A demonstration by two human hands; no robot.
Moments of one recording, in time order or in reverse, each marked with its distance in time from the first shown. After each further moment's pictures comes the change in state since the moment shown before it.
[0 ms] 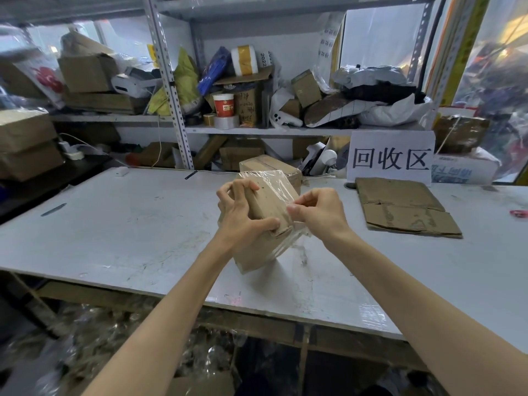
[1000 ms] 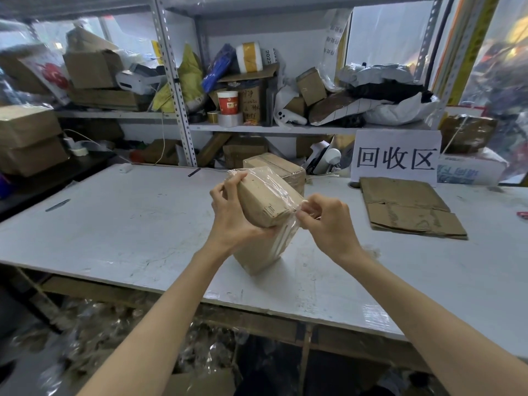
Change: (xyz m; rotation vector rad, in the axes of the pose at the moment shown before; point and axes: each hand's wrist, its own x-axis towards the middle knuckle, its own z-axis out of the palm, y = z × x) left_hand 0.001 -0.024 -0.007 -0.004 0.072 0.059; right_hand -0.012 0.020 -0.001 -0.158 0.042 -0.345
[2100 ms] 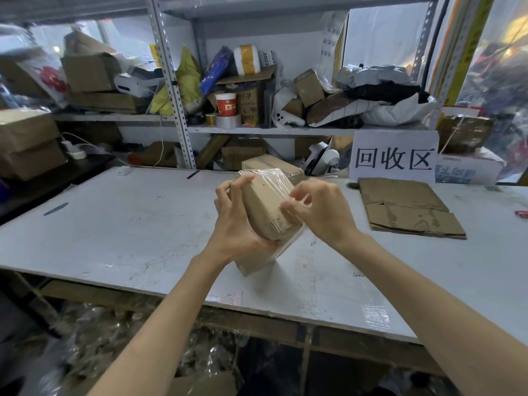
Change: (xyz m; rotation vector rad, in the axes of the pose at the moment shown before) left_hand -0.012 0.009 -0.002 0.050 -0.007 0.209; right_hand 0.021 -0.023 -0.010 -0.317 -0.021 -0.139
